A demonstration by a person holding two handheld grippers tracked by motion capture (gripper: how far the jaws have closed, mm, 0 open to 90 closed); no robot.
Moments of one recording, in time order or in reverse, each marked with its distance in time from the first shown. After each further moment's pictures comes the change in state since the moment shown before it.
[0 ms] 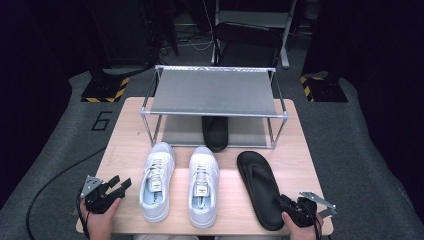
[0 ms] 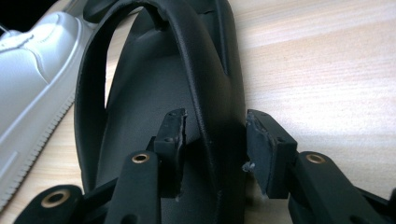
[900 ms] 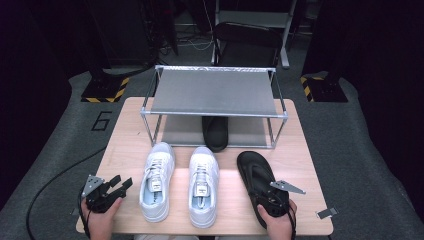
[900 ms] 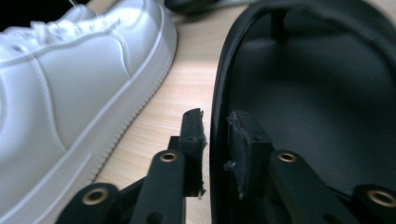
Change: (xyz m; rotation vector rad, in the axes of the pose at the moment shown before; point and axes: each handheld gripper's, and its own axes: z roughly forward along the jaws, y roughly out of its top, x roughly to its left) left arm -0.001 0.001 0.002 0.001 -0.005 0.009; right arm 0.067 0.013 0.035 0.031 0.139 -0.164
